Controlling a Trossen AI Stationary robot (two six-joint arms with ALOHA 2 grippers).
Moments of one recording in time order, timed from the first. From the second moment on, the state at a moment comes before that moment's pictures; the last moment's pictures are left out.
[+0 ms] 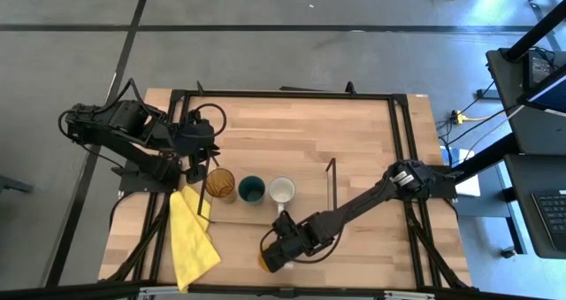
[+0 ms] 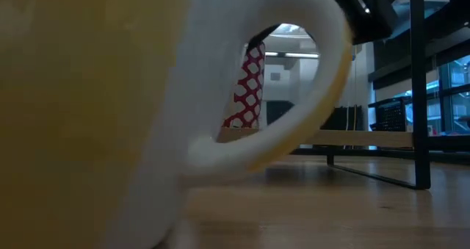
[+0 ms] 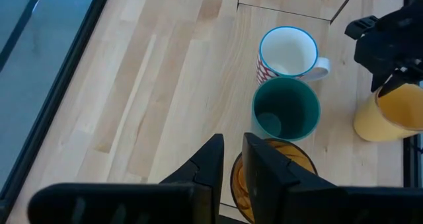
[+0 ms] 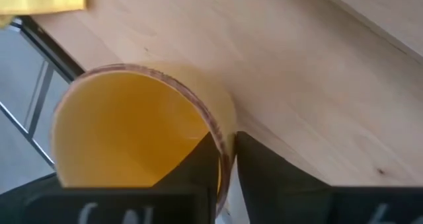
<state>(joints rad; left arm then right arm) -0.26 1.19 1.63 -1.41 -0.33 -0.41 0.51 2.22 1.89 -0.76 0.06 1.46</state>
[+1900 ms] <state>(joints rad) -0.40 1.19 1.44 -1.22 -0.29 -0.29 0.56 2.21 2.23 -1.57 0.22 2.09</state>
